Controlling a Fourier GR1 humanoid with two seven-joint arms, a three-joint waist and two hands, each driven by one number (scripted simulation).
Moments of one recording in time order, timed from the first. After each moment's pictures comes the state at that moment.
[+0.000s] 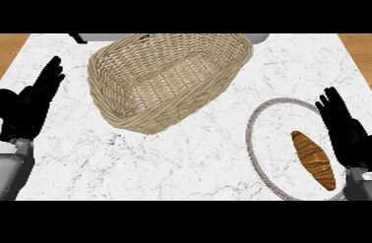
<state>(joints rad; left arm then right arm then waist) -0.25 0.50 -0.06 -1.44 0.14 0.13 0.14 -0.08 -0.46 0.08 -1.35 -0.46 -0.14 -0.10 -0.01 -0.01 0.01</state>
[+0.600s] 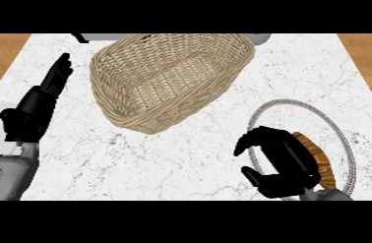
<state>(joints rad) -0.24 0.49 -0.10 -1.50 0.08 0.11 0.02 -0.08 -0.35 0.38 -1.66 -0.56 0.22 -0.10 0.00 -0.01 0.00</state>
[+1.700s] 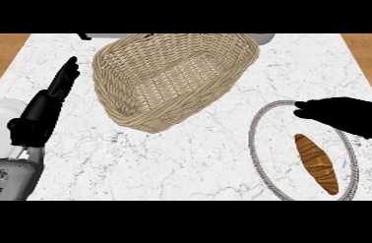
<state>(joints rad) -0.22 0.47 -0.11 -1.52 0.05 0.09 -0.01 -0.37 -1.15 0.27 -2.03 -0.17 0.59 0.30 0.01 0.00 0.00</state>
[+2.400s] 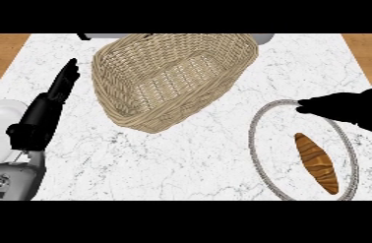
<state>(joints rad) -0.19 0.42 -0.08 -1.56 0.01 0.07 0.00 -0.47 -1.05 0.28 -1.86 -0.03 0.92 0.29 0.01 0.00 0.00</state>
